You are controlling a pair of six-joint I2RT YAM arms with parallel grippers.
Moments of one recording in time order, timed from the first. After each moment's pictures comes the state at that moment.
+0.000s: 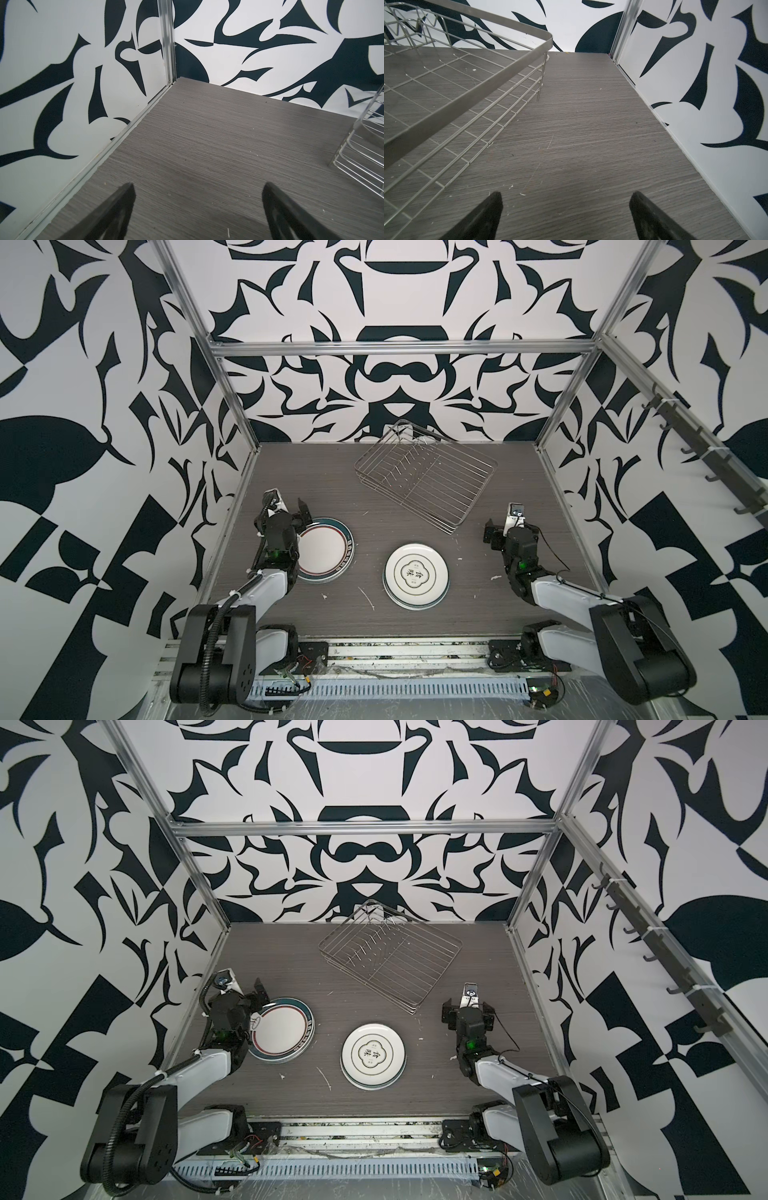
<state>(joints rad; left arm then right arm) -0.07 1.20 0.35 0.61 -0.33 -0.14 0.20 1.20 0.23 0.56 0.40 0.07</state>
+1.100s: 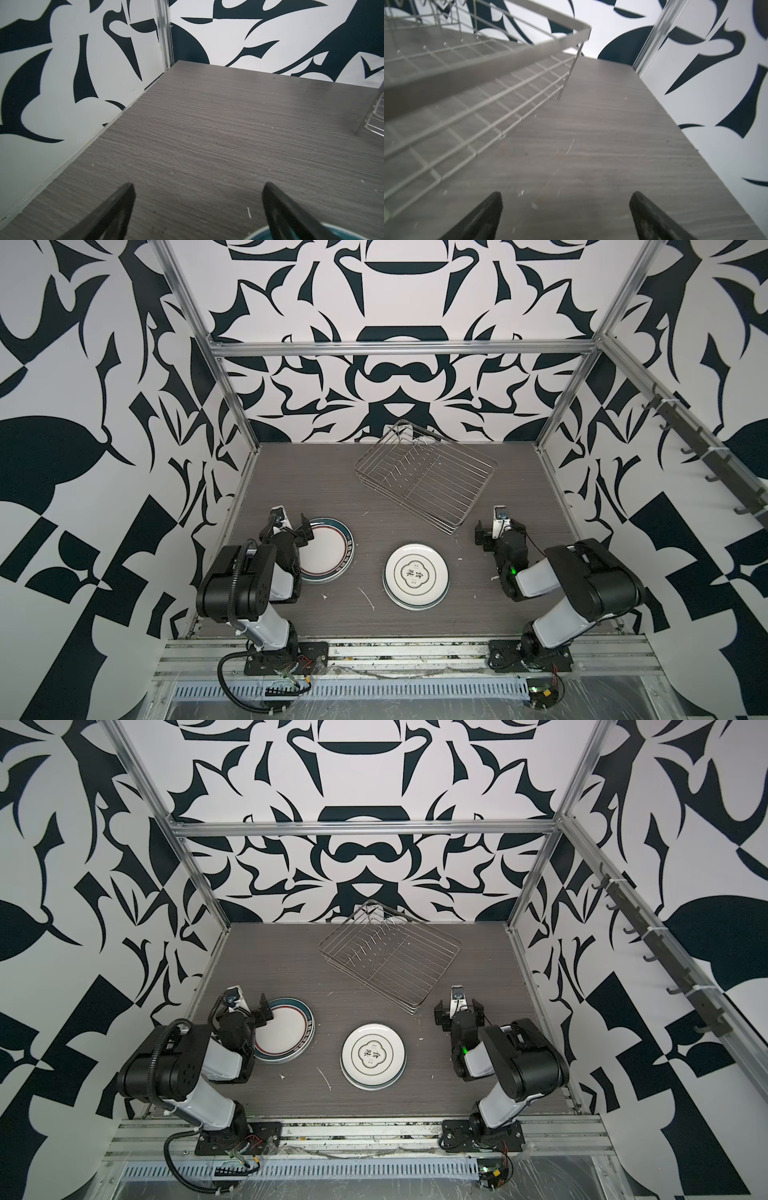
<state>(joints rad) -0.01 1.62 0.17 1.22 -0.27 -0.09 0.20 1.61 0.23 1.05 0.34 -0.07</state>
